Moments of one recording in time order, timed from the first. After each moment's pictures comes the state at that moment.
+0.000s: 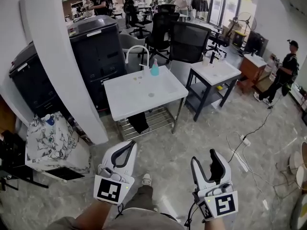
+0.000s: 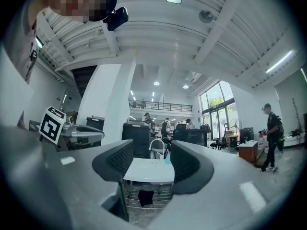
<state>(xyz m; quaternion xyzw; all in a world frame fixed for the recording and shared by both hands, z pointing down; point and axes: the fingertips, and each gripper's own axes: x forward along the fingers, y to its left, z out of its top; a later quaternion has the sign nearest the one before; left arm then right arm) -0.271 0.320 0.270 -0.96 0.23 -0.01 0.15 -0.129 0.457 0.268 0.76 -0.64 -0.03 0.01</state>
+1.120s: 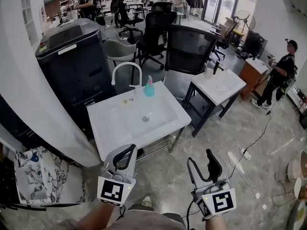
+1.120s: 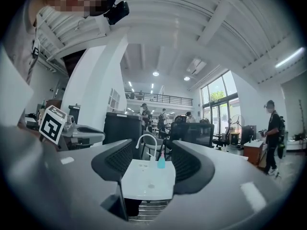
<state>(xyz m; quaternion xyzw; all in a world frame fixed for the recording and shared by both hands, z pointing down) -0.110 0.034 0.309 -0.97 0.21 -0.03 0.11 0.023 0.172 0.288 0.77 -0.64 0.00 0.05</state>
